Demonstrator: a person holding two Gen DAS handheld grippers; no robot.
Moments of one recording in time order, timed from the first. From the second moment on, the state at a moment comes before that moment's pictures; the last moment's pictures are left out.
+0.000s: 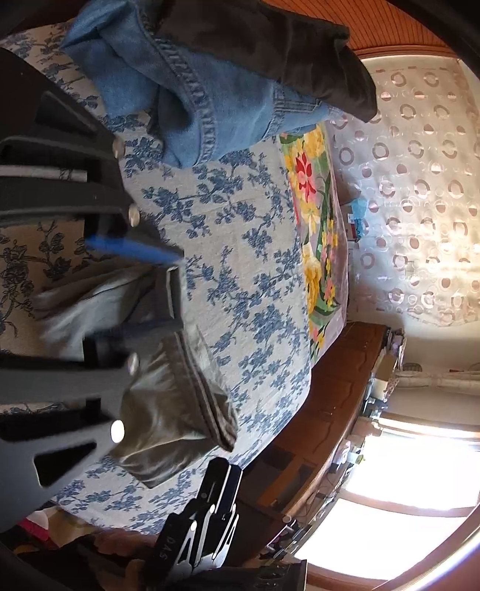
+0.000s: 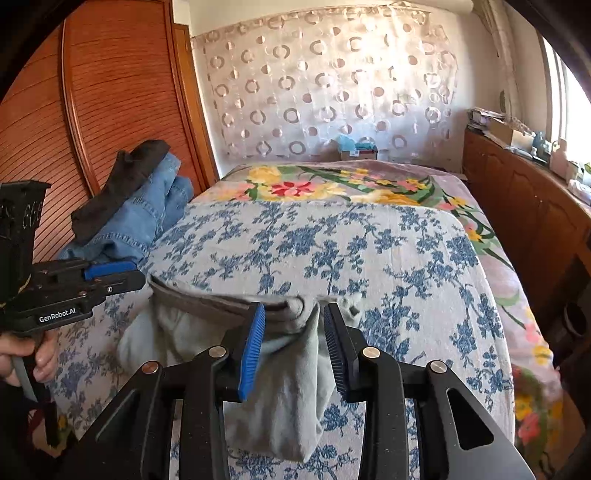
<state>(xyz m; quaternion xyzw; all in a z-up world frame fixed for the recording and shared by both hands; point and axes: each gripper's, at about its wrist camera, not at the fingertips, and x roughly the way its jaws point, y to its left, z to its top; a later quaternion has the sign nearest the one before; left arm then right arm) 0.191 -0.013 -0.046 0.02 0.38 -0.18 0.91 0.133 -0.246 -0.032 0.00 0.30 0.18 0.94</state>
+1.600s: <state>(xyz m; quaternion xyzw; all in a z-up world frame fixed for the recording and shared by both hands) 0.151 -0.009 -0.078 0.02 0.40 -0.19 0.89 0.078 -0.271 -0.060 -0.01 0.34 0.18 0.92</state>
